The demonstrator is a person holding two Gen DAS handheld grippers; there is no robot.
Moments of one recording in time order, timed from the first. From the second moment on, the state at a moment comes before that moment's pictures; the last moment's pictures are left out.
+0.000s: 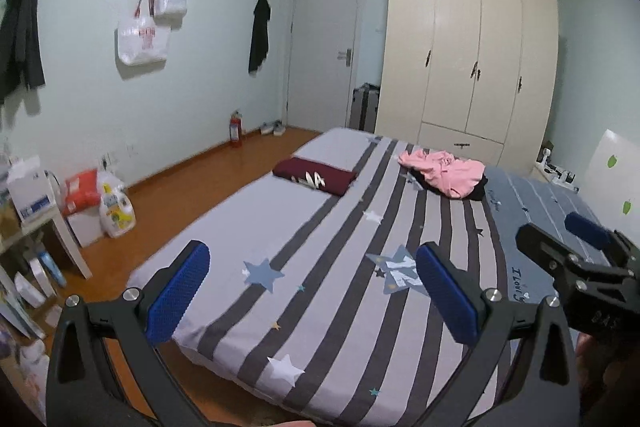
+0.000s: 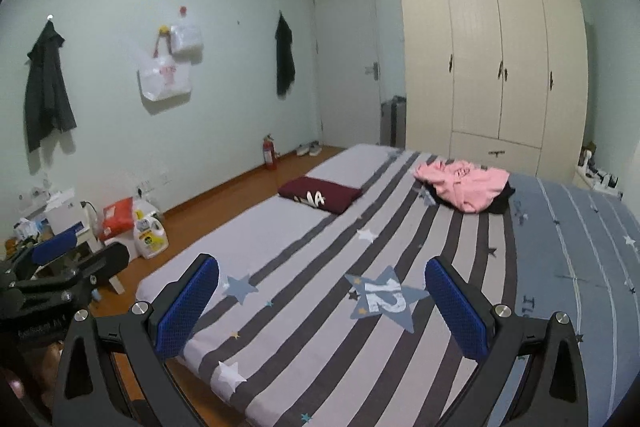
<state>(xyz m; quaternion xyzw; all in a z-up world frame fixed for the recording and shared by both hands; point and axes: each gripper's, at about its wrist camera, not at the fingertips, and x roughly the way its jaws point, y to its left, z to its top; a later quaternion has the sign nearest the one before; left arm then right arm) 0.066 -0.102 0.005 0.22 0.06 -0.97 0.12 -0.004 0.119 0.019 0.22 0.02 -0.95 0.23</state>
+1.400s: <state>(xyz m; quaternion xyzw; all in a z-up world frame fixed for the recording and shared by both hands) 0.055 -0.061 0.000 0.22 0.04 -0.97 0.13 -0.018 0.155 0.010 0.22 0.02 -0.95 0.23</state>
